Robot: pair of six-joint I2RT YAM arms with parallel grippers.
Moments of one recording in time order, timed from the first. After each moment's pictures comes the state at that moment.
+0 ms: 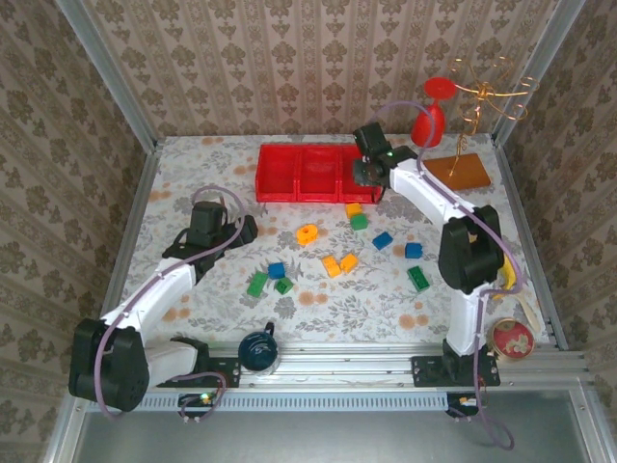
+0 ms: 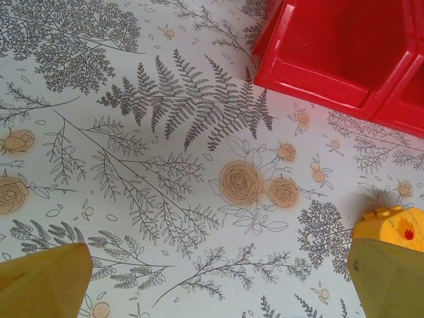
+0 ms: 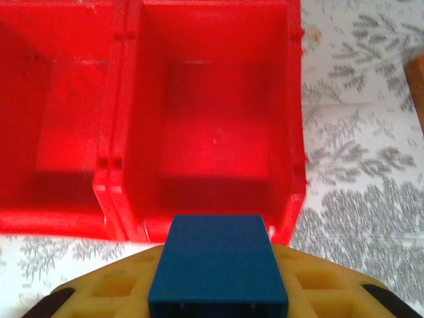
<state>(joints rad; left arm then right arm) -0.32 1.16 0.68 -0.26 -0.07 -0.47 0.37 2.00 1.76 -0.71 0.23 0.36</state>
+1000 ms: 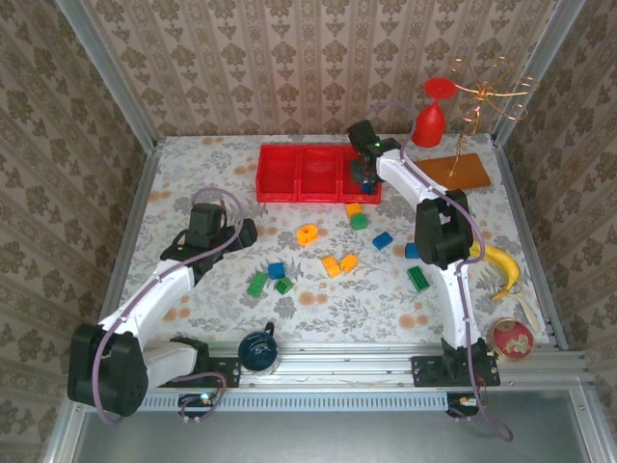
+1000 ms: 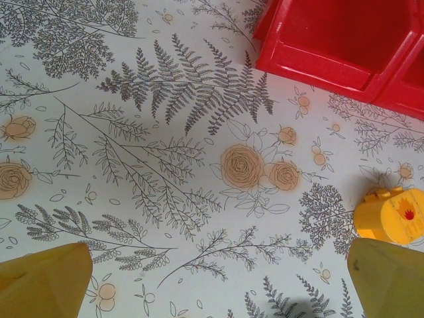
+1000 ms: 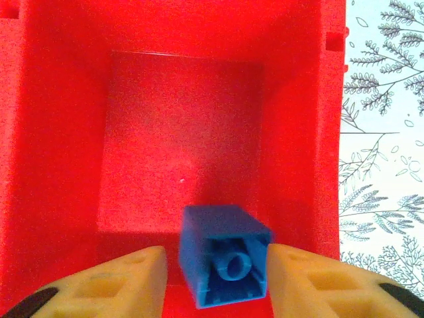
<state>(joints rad) -0.32 1.14 0.68 -0.31 -0.05 -0.46 0.33 2.30 2.05 -0.83 0.26 0.27</state>
